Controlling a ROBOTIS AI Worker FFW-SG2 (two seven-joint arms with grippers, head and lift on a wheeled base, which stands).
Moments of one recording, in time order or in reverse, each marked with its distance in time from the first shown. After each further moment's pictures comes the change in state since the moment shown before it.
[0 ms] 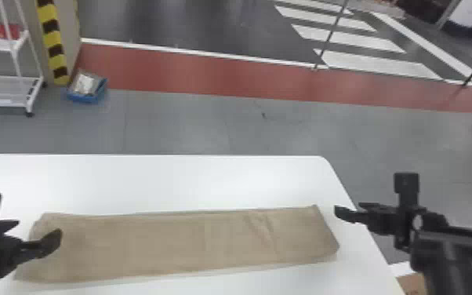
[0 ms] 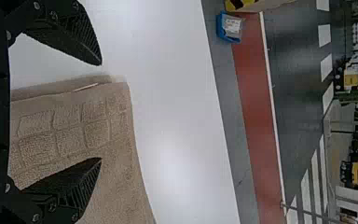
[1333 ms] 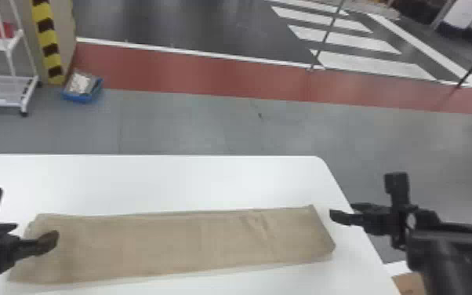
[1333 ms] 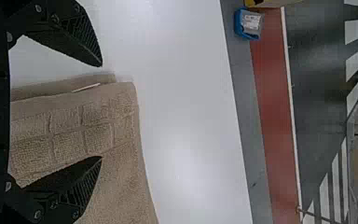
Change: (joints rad) left arm -0.087 -0.003 -0.019 0.106 0.008 0.062 -0.008; right arm -0.033 -0.061 0.056 0.128 0.030 -0.087 0.029
